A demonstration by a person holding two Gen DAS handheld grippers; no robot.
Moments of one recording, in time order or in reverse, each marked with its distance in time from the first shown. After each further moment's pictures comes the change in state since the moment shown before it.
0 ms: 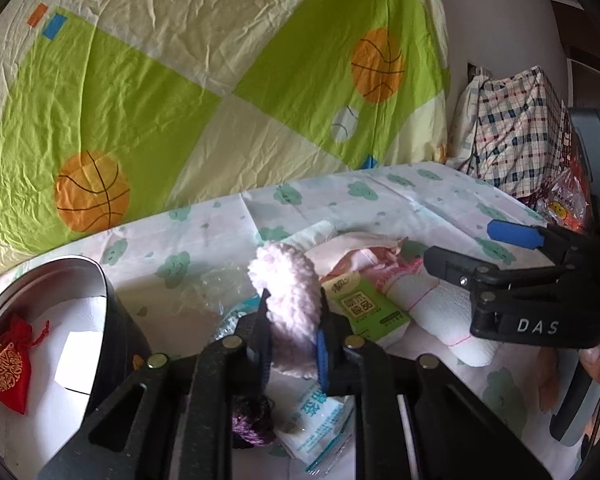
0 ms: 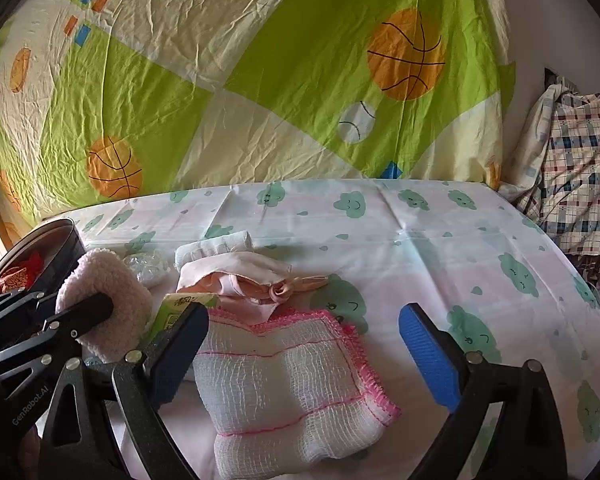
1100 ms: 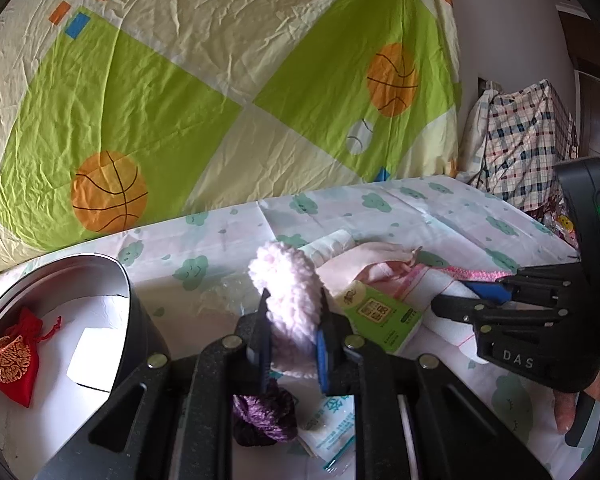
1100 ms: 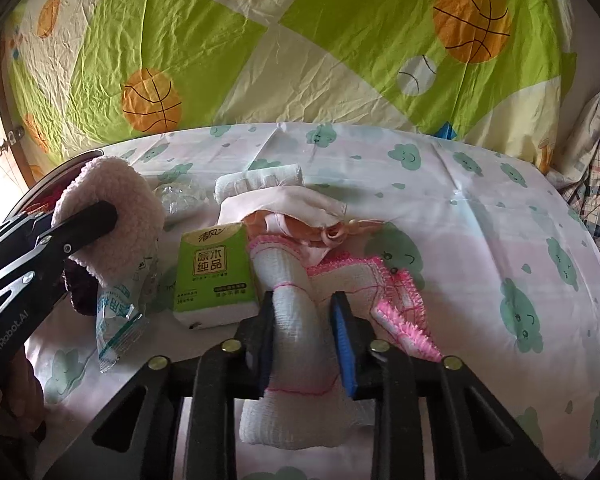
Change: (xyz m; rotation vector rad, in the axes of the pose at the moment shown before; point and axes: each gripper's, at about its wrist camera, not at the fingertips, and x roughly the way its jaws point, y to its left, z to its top) left arm -0.005 0.011 -0.005 -0.034 -0.028 0.029; right arm 0.018 0.022 -0.017 -0.118 0.180 0.107
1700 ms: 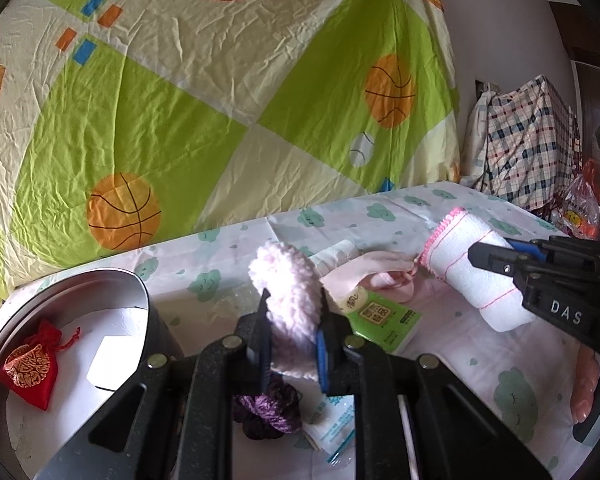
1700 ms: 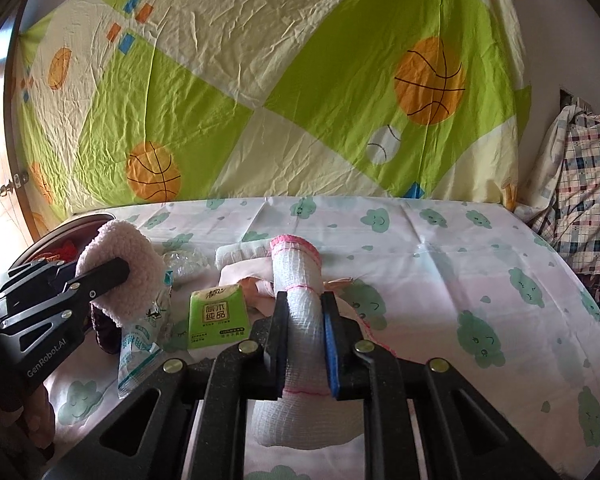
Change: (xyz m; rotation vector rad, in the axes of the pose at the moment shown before) left arm -0.018 -0.009 -0.003 0.044 -0.060 0.056; right arm -0.050 -0.008 -0.006 0.052 -0.263 -0.036
